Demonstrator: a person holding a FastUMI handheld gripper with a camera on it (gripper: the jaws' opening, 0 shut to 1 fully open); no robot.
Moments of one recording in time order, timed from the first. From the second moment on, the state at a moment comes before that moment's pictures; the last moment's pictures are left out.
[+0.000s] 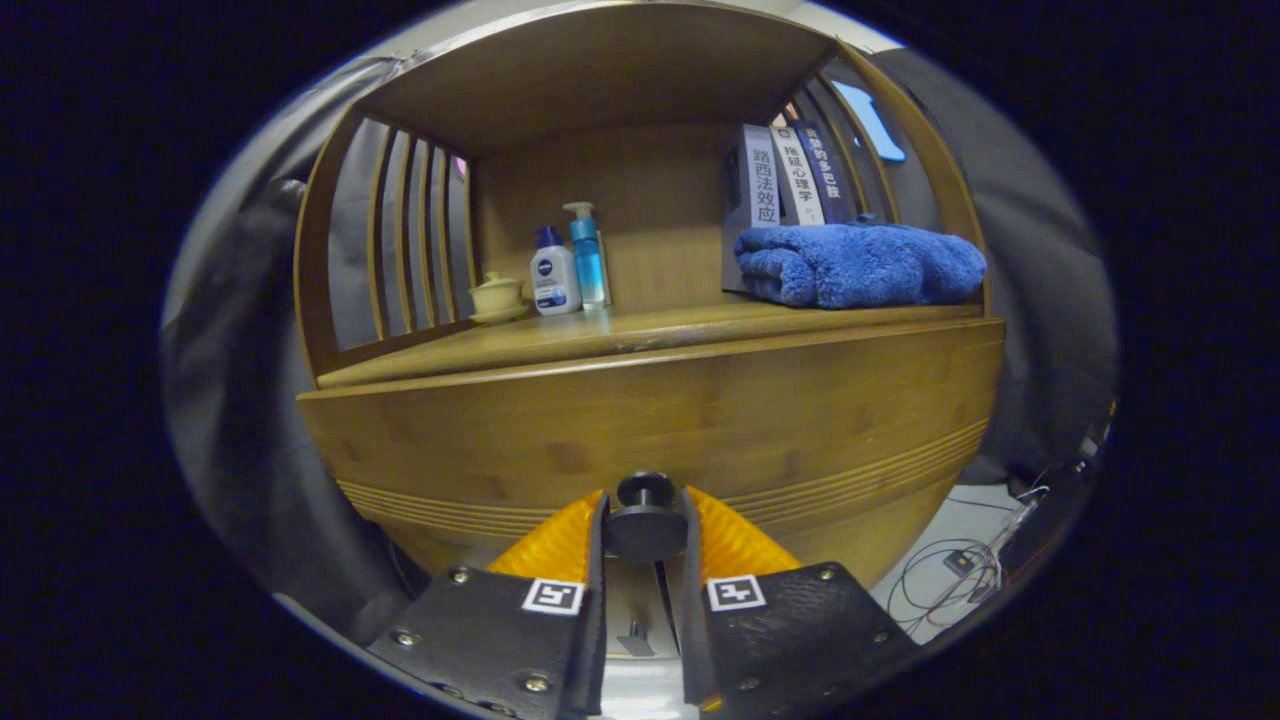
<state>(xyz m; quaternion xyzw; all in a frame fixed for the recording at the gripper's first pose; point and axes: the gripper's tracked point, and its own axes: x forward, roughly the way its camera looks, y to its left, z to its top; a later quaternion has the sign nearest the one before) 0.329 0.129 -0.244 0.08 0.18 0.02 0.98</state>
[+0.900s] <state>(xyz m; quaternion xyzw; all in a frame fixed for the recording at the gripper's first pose) 0.174 0.111 -0.237 0.08 0.21 0.04 0.97</state>
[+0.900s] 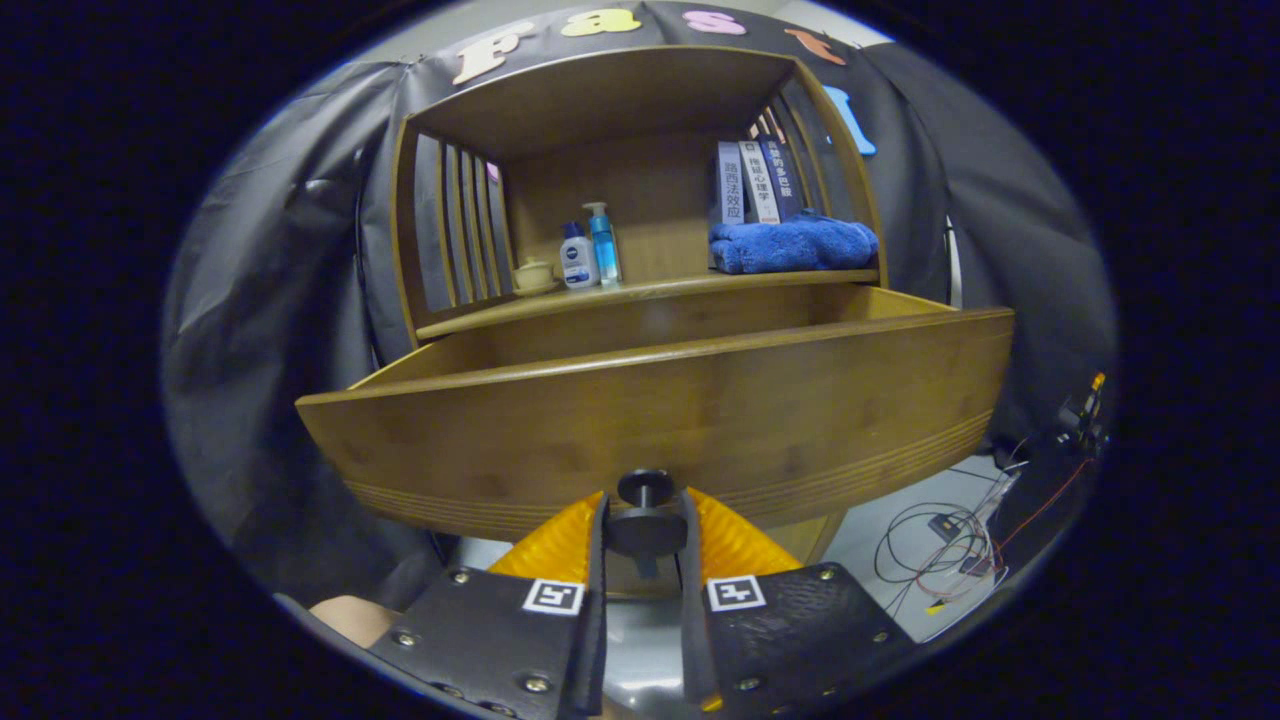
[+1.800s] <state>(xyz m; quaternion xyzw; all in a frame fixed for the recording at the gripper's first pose) 0.153 0.095 -0.128 0.08 0.17 0.05 0.98</state>
